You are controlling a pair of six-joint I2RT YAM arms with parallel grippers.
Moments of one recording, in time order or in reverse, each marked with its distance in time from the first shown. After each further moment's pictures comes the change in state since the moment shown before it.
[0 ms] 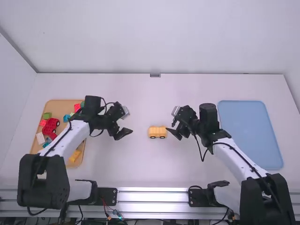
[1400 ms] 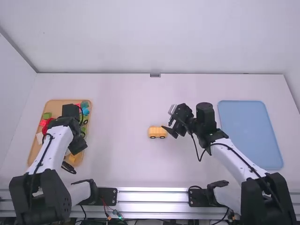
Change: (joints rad) left arm 0.268 -0.118 0.000 -0.451 -1.072 -2.889; right arm 0.054 0.000 0.000 0.101 0.000 0.075
